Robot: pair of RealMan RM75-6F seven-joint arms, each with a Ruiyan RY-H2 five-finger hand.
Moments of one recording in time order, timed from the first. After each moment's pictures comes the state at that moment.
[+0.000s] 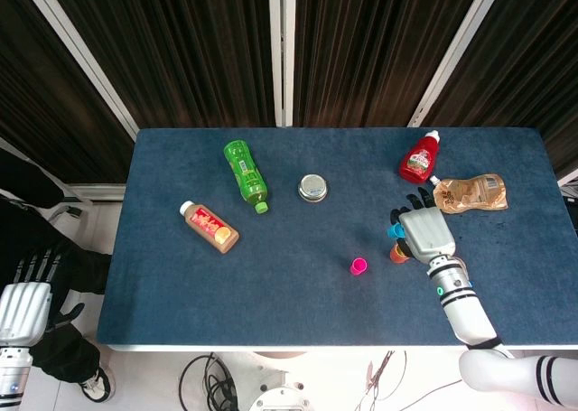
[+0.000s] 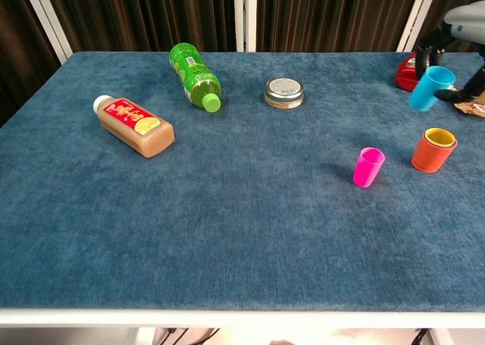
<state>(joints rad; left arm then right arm) -0.06 -1.16 -0.02 -1.60 1.53 1.51 0.06 0.69 -1.20 0.08 -1.87 -0.84 1.16 -0.67</state>
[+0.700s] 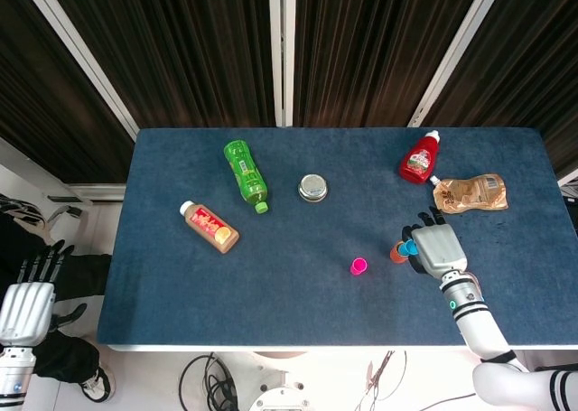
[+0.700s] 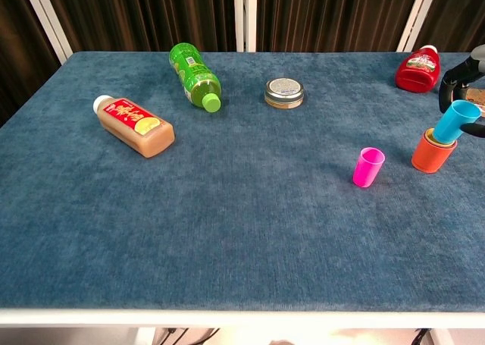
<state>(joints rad) -0.06 -1.16 -0.01 -1.60 1.52 1.50 0.08 0.63 -1.20 0.04 -1.85 -0.88 1.13 -0.60</state>
